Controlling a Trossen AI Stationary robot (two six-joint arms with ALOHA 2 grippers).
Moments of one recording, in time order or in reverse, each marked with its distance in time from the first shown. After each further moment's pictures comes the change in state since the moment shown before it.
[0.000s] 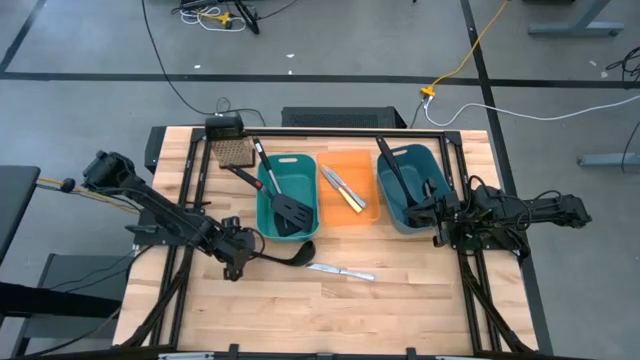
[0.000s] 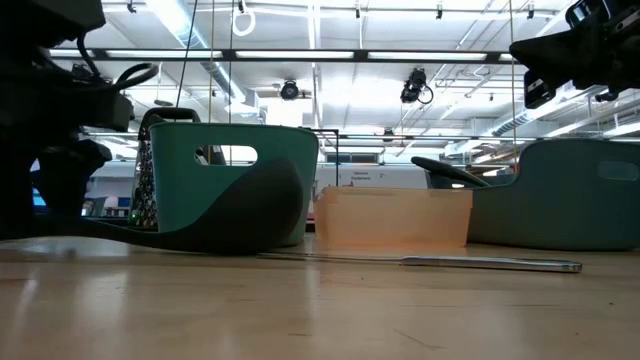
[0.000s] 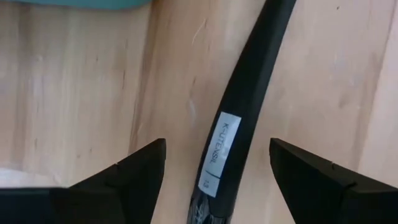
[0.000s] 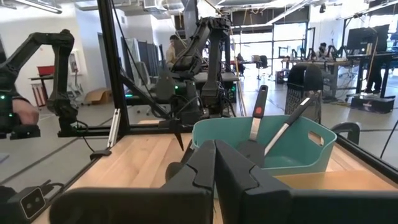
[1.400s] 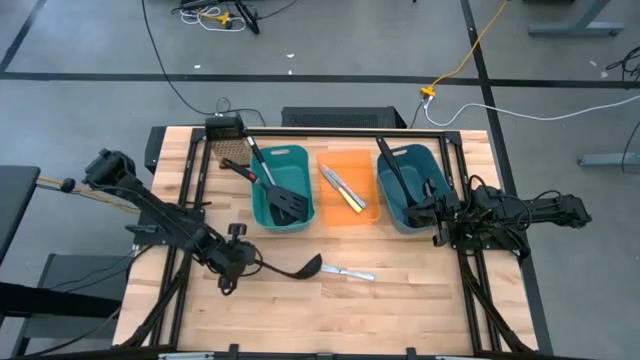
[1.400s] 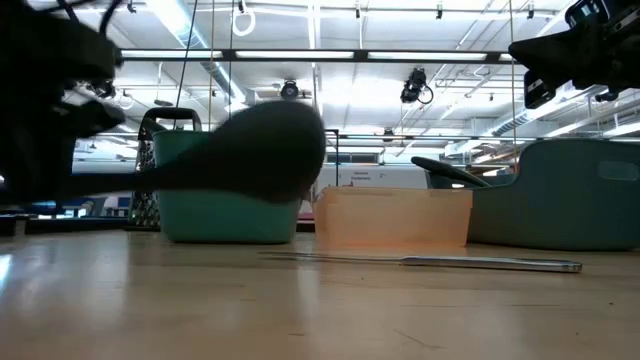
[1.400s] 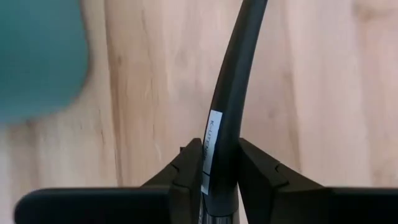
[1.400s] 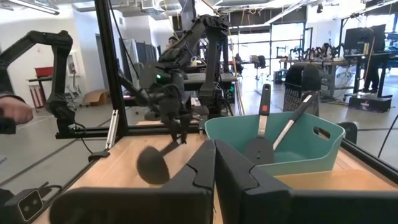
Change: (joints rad) left arm -0.119 0.000 0.102 -0.026 -0.071 0.173; right arm -0.001 0.000 0.000 0.003 0.008 0.004
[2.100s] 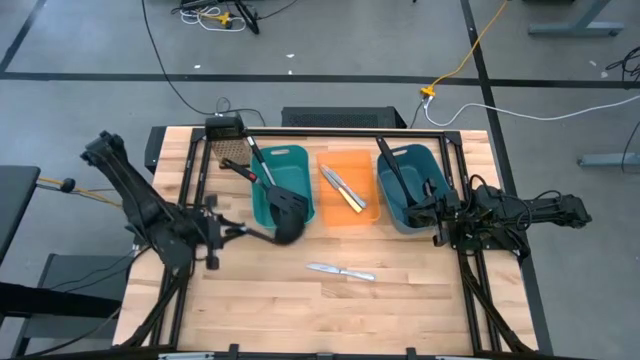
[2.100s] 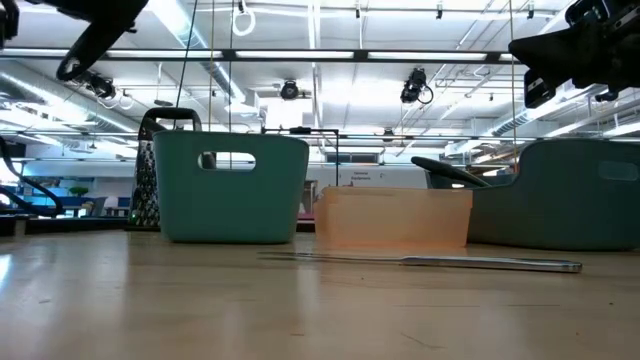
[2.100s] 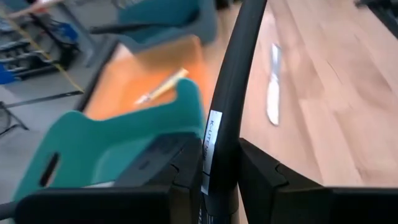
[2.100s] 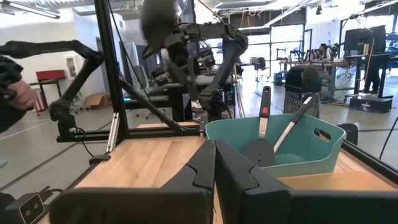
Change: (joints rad) left arm -0.205 -0.436 0.128 -0.149 -0.614 0.074; right arm 0.000 0.000 0.000 0.011 0.001 0.009
